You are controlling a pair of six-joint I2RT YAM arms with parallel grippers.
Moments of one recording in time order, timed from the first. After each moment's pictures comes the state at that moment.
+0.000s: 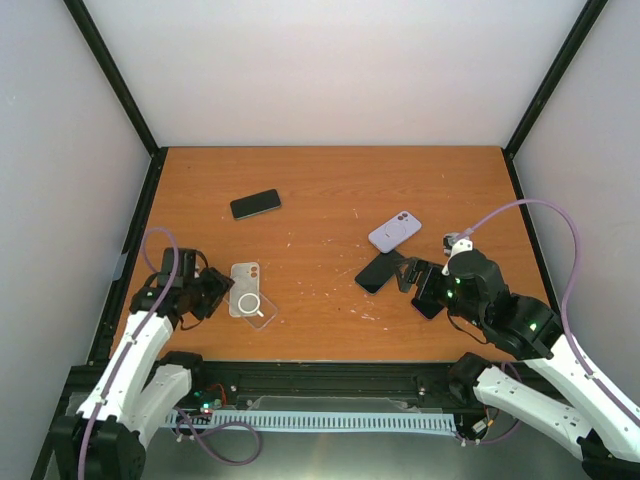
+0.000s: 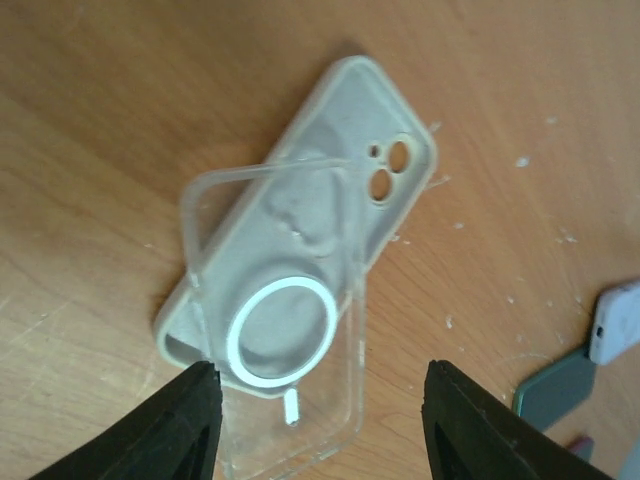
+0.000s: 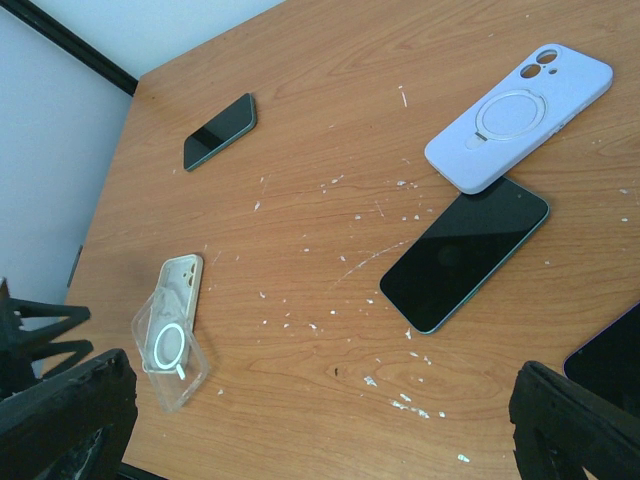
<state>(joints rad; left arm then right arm) -0.08 0.77 0.56 -0.77 0.25 -0.99 0.76 0.63 0.90 -0.87 0.18 0.81</state>
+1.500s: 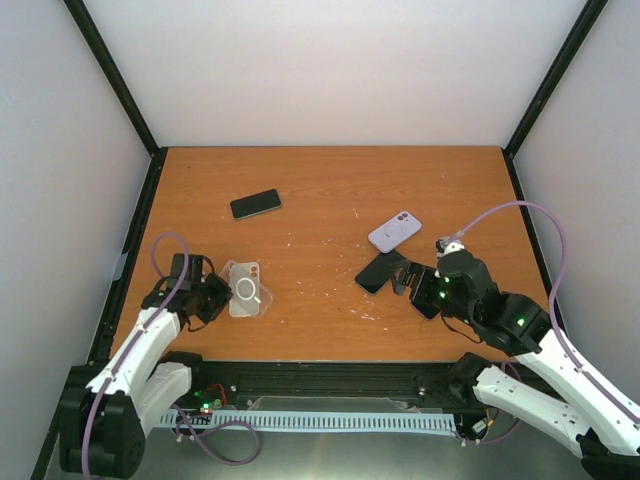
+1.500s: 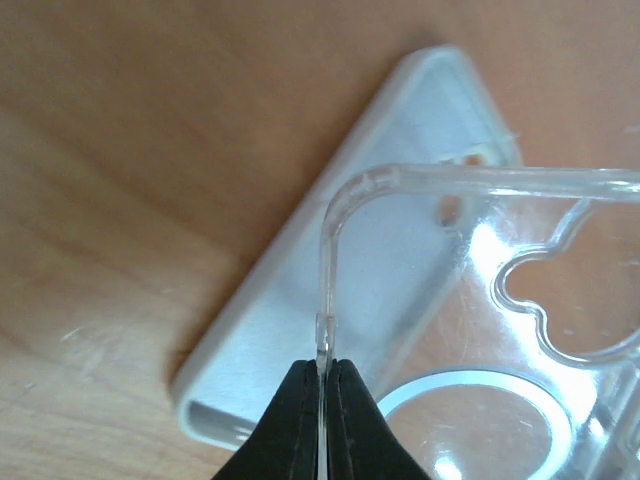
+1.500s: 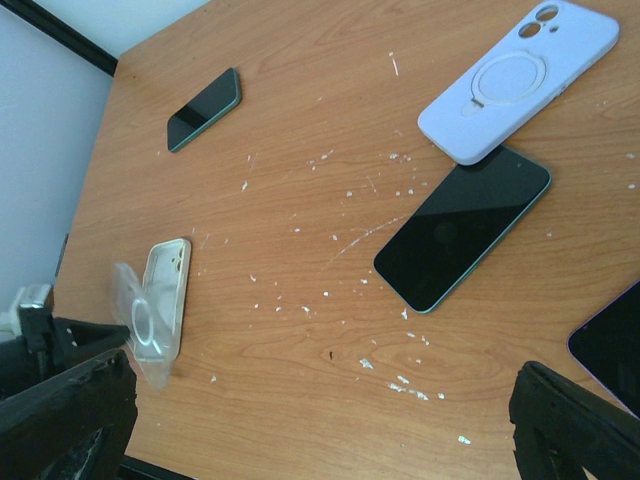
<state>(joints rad) -0.08 0.89 0.41 -0.58 0.24 -1.02 0.76 0.66 0.86 -0.86 0.15 0.85</state>
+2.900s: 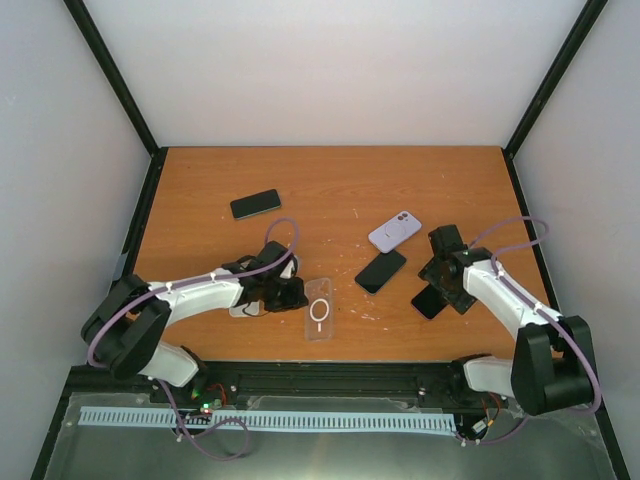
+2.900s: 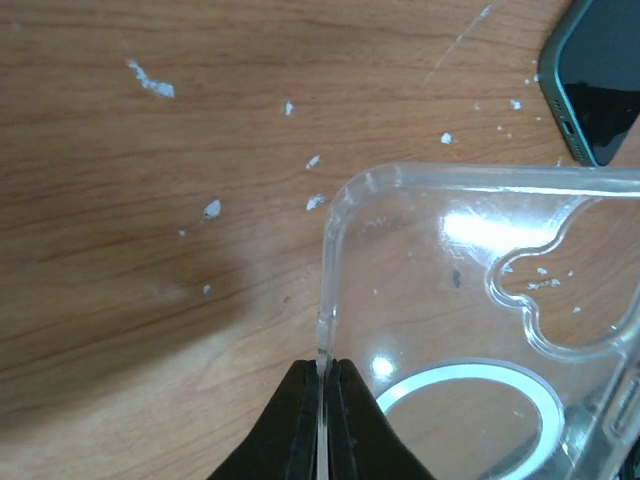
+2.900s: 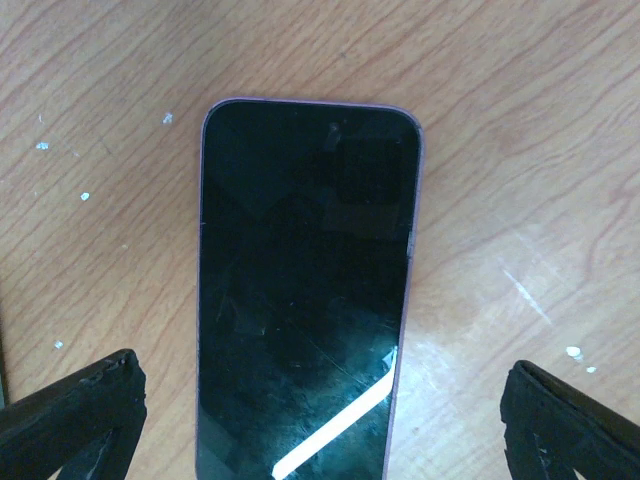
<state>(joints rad) -0.71 1.44 0.67 -0.29 0.34 -0.79 0.22 1.25 0.72 -0.81 0.22 1.00</state>
